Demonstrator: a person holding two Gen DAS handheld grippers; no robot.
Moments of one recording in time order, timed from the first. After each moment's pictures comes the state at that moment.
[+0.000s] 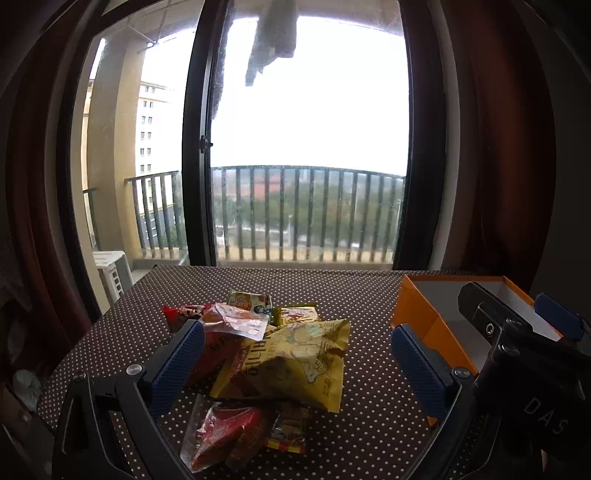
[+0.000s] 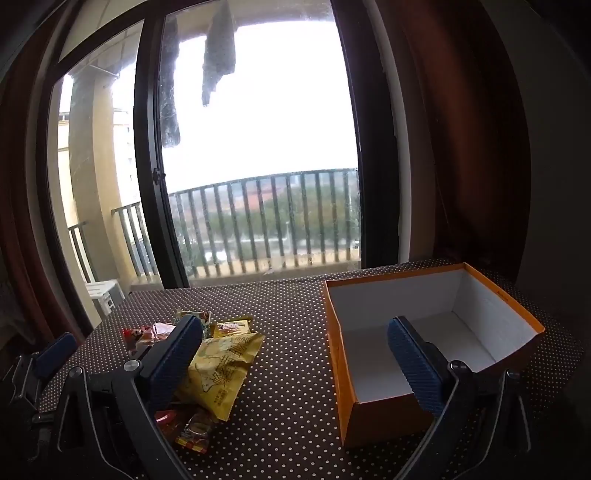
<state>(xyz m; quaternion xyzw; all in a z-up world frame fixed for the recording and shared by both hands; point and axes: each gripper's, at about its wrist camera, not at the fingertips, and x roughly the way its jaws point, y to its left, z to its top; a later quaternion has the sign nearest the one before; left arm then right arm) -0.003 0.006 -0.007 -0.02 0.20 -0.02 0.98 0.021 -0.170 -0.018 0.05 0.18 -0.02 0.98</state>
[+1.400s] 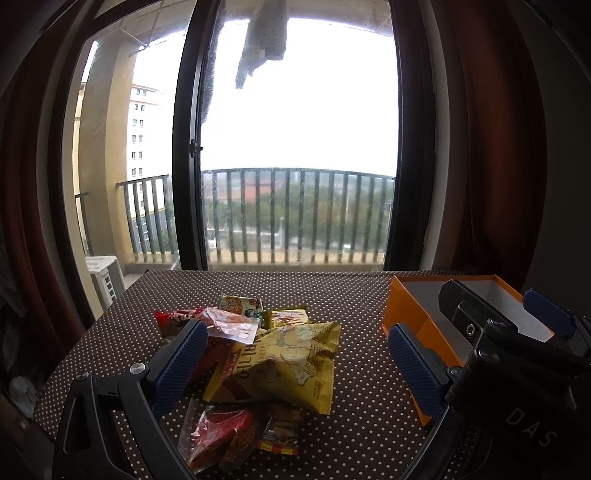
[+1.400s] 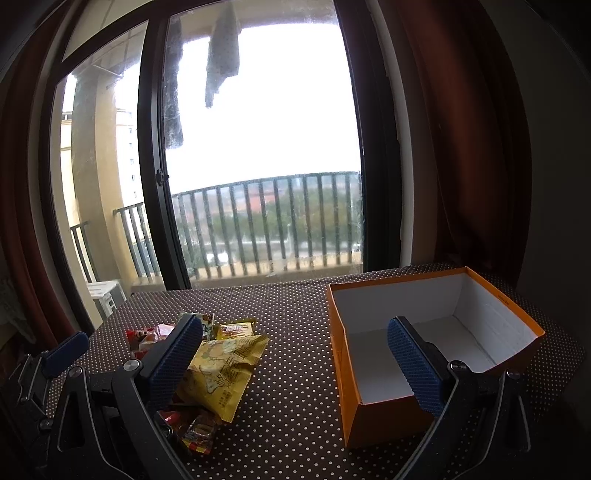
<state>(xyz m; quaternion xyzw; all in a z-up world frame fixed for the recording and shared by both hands) -0.003 0.001 -0.004 -0.02 0.19 -0.04 0.98 0.020 -0.165 -0.014 0.05 0.18 -0.01 0.98</state>
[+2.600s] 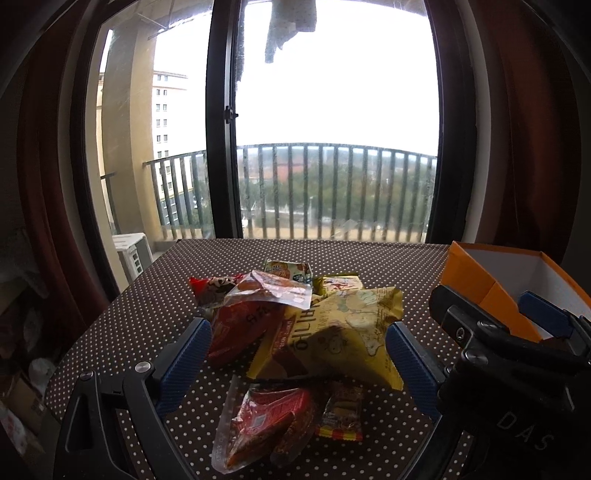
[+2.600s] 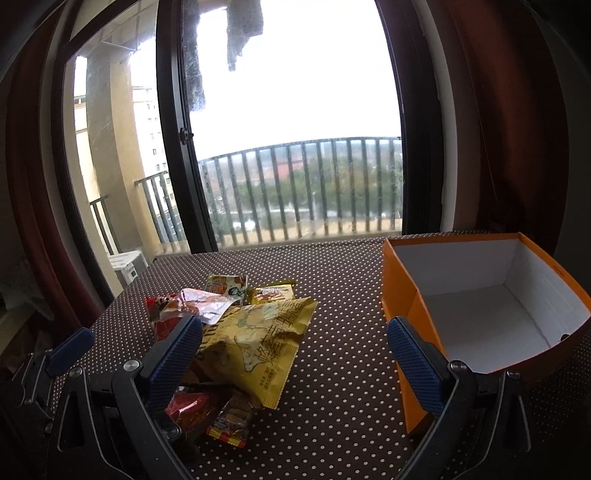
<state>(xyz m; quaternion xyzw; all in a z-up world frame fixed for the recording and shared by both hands) 0.014 0.039 -0.048 -0.01 0.24 0.03 0.97 0.059 -0.124 -0.057 0.06 0.25 0.05 0.97</state>
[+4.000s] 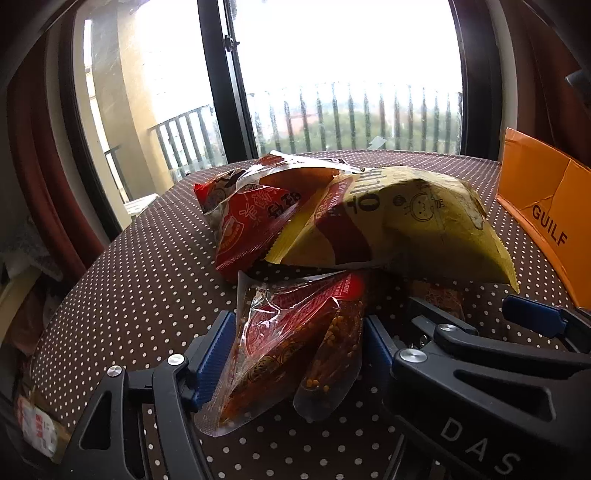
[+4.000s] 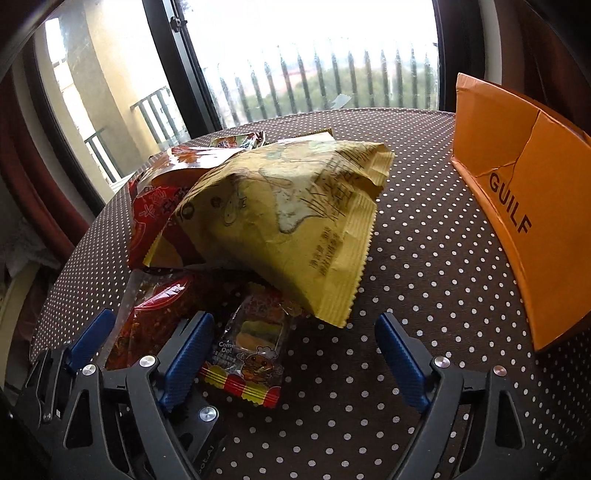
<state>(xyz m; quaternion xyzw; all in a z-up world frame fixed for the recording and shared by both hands) 0.051 0.062 -0.159 0.04 0.34 0.06 0.94 0.098 -0.076 -0.180 0.07 0.43 0.08 0.90</state>
